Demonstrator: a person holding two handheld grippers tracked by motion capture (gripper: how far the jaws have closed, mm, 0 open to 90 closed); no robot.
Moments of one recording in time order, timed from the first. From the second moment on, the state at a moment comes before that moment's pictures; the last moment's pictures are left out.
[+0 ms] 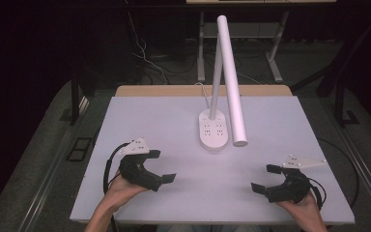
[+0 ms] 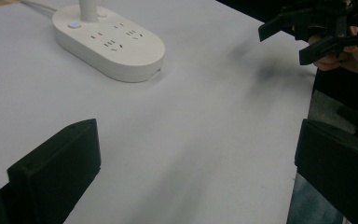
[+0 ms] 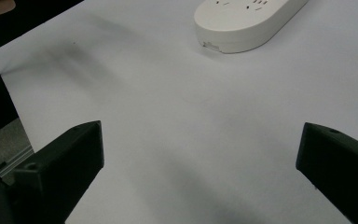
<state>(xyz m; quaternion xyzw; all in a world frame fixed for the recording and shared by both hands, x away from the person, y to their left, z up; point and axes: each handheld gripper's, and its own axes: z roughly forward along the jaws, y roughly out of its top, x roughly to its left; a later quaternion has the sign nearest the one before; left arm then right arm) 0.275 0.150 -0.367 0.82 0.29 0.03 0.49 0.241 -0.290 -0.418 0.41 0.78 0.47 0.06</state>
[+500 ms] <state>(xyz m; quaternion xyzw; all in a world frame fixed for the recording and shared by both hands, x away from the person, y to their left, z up) 0.289 0.146 -0.359 0.83 0.28 0.03 0.48 0.242 -0.289 -0.419 0.40 0.79 0.47 0.06</state>
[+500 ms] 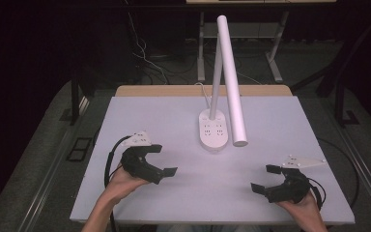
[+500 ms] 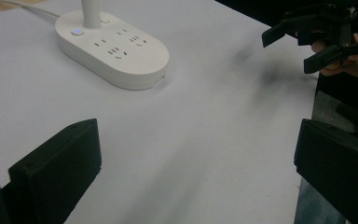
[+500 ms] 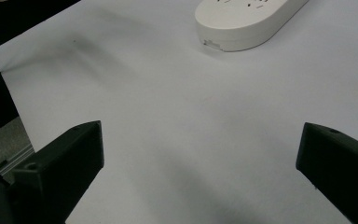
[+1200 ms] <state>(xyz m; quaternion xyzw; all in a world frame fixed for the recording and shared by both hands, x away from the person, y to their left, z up) 0.314 0.140 -0.343 0.84 0.28 0.04 0.47 0.242 -0.290 -0.419 0.40 0.79 0.46 0.06</state>
